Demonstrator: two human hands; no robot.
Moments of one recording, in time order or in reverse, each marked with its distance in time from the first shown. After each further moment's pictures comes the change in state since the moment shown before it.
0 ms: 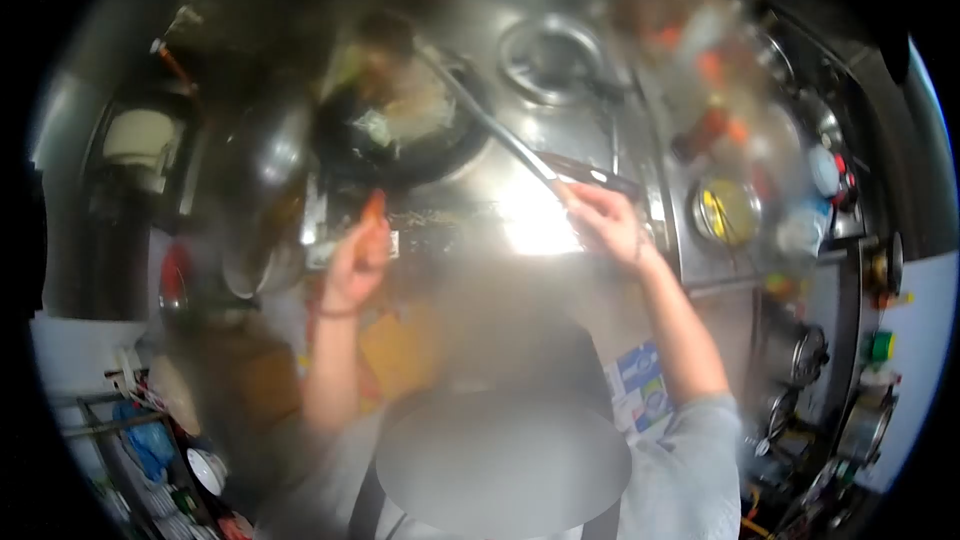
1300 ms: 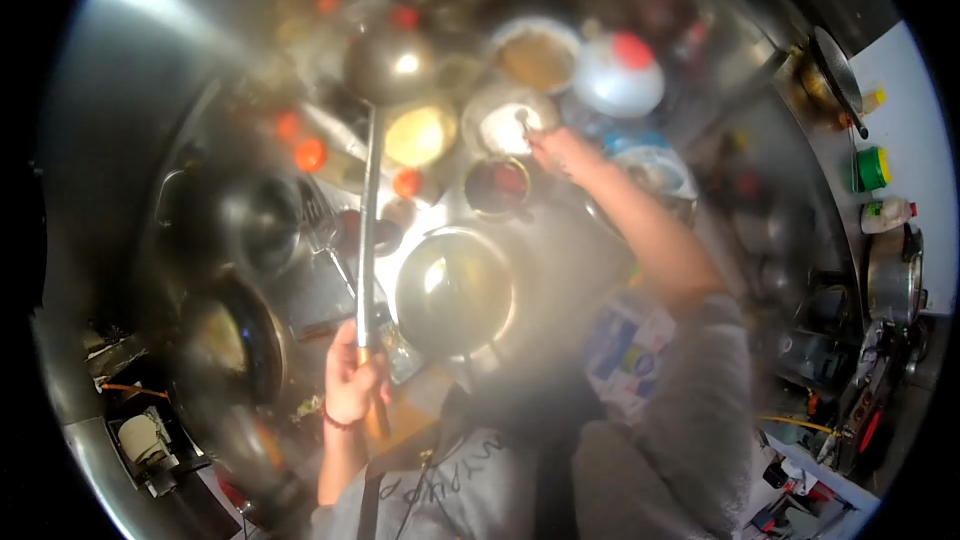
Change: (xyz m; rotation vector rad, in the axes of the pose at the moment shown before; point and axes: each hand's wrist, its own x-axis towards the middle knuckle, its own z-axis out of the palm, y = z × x) left_hand 0.161 -0.352 0.386 0.988 -0.440 -0.106; right_hand -0.027 0.098 -0.582 -1.005 0.592 -0.179
